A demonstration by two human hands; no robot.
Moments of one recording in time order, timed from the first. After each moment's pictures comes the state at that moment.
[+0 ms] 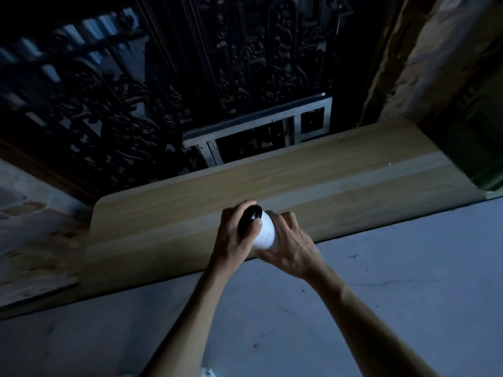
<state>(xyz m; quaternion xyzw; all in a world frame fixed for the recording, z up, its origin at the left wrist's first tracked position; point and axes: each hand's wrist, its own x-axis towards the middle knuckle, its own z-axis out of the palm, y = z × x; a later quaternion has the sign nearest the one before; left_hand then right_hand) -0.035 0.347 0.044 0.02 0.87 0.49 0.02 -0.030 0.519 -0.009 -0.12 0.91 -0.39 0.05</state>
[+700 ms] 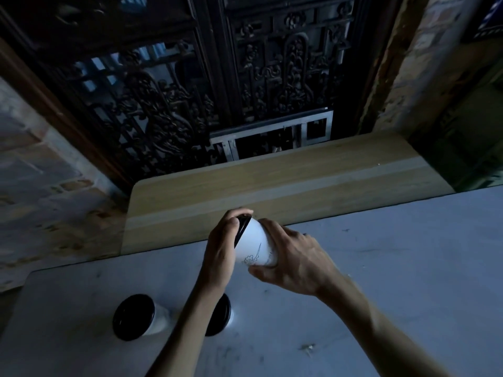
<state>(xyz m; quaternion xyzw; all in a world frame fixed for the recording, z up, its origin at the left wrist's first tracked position) 0.137 0.311 0.141 0.00 0.77 0.64 -0.06 0.136 0.490 0.147 -0.23 0.93 -0.29 0.01</state>
